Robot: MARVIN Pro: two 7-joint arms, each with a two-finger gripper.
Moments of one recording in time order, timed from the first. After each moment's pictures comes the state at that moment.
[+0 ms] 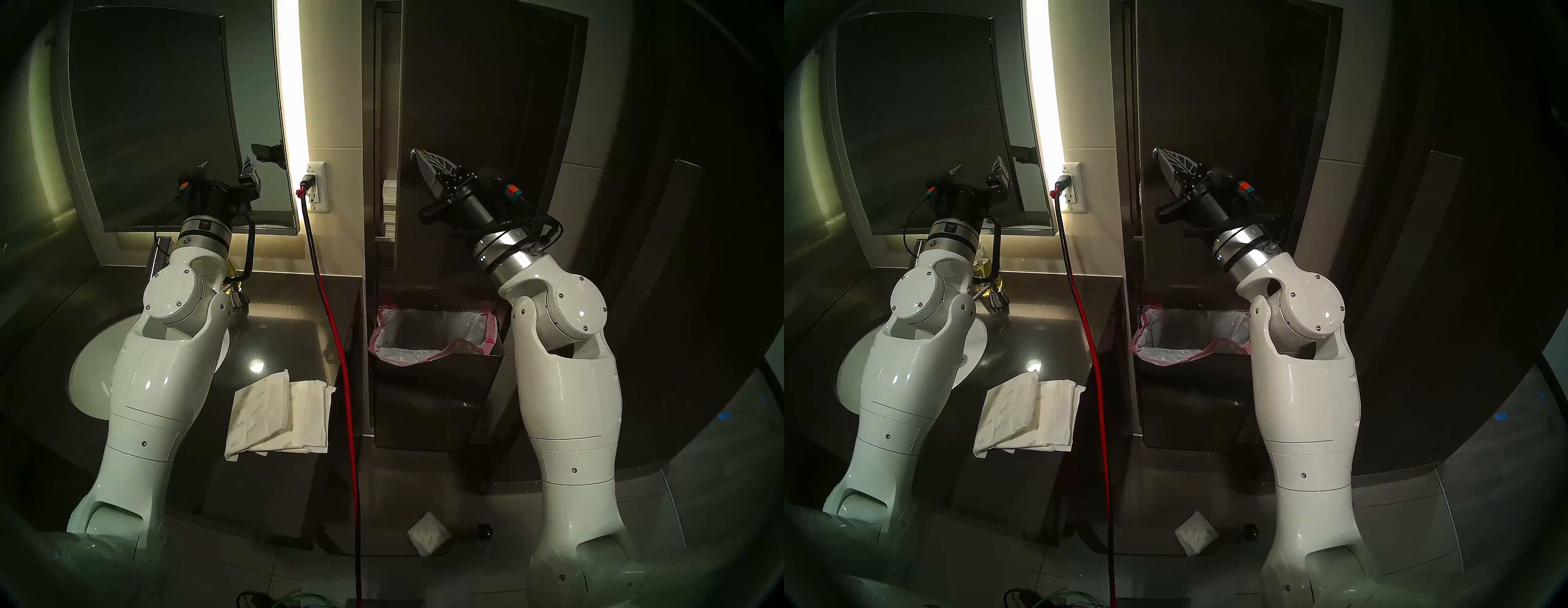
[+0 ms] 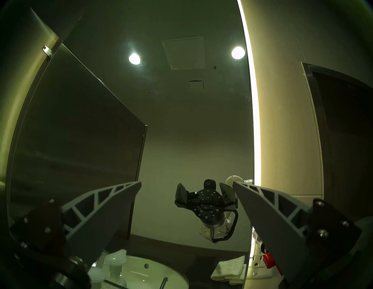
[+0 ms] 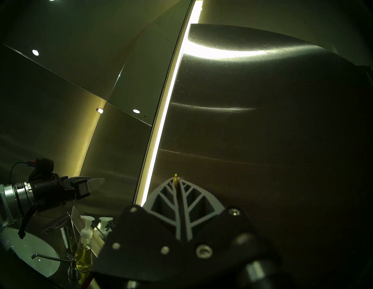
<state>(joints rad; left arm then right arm) 1.28 -1.17 -1.54 -1.74 -0.44 -0.04 0.20 -1.32 -1.59 1.55 -1.88 0.14 0.01 0.59</state>
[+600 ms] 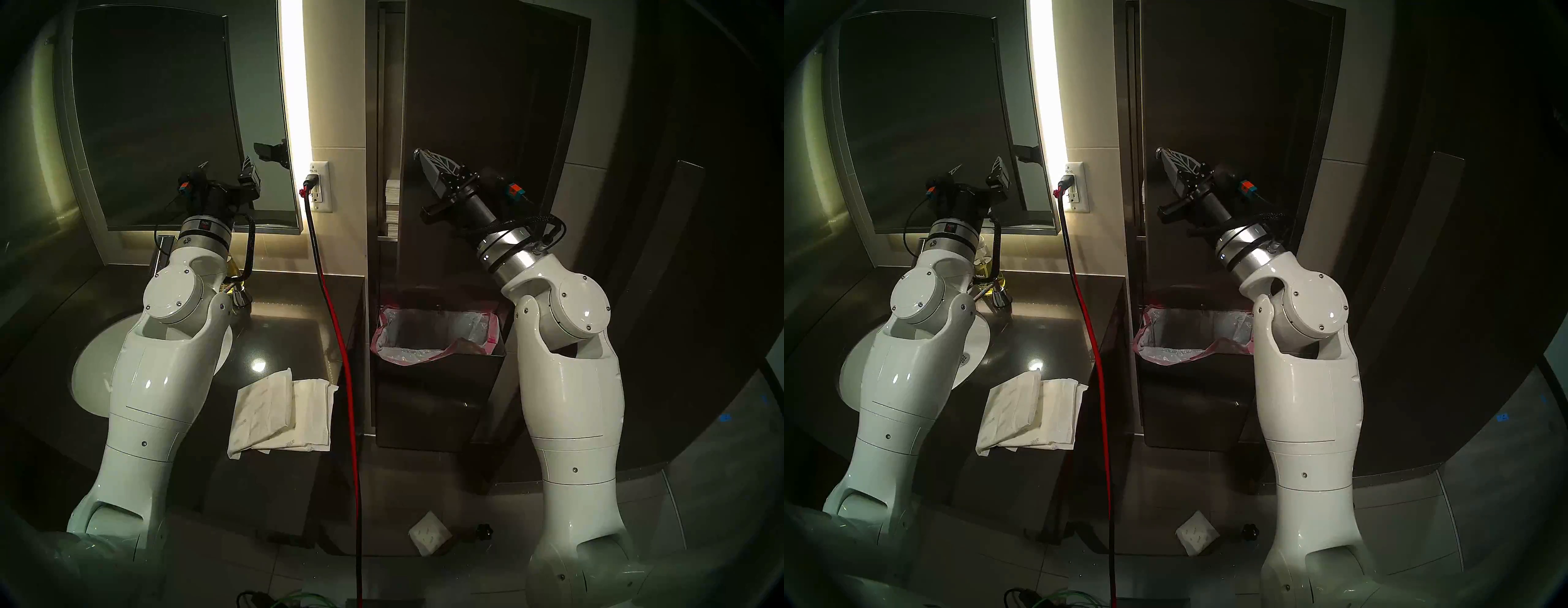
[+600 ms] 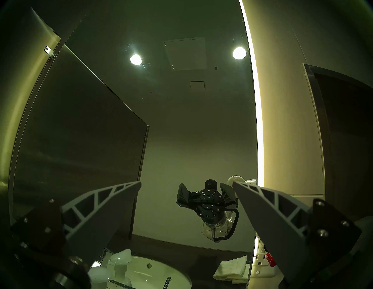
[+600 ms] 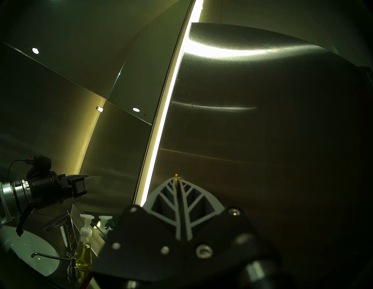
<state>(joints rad) 1.28 -1.17 -1.54 -1.74 -0.44 -0.04 0.20 -1.32 -1.60 1.57 -1.89 0.12 0.02 0.60</state>
